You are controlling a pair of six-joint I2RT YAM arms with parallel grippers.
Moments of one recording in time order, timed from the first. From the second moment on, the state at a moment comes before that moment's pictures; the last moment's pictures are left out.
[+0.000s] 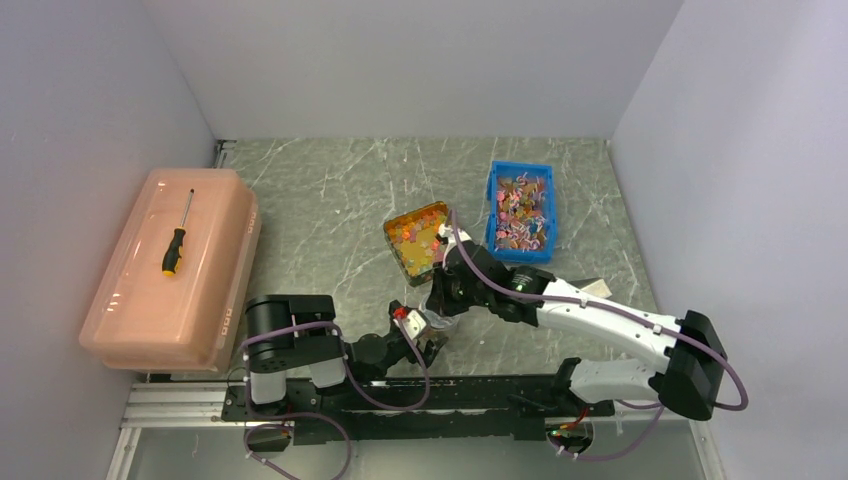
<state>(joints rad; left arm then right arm) -1.32 1.85 0.22 1.50 -0.41 -0.08 0.98 1.18 0.87 -0.45 0.02 0.67</state>
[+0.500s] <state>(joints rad) -1.32 1.86 0.22 1.51 -0.41 -0.09 0.99 1.27 0.87 -0.43 0.02 0.67</state>
